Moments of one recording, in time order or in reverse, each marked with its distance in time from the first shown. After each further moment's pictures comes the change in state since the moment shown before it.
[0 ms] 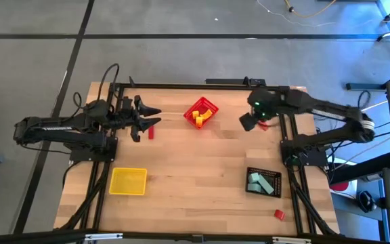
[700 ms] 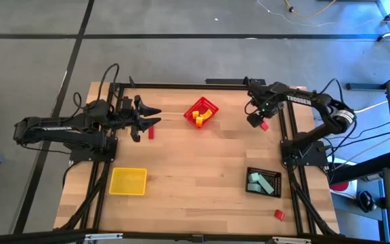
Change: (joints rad) left arm 0.000 0.000 0.000 0.002 -0.001 0.000; right arm -0.482 0.298 -0.261 0.085 -0.058 -0.441
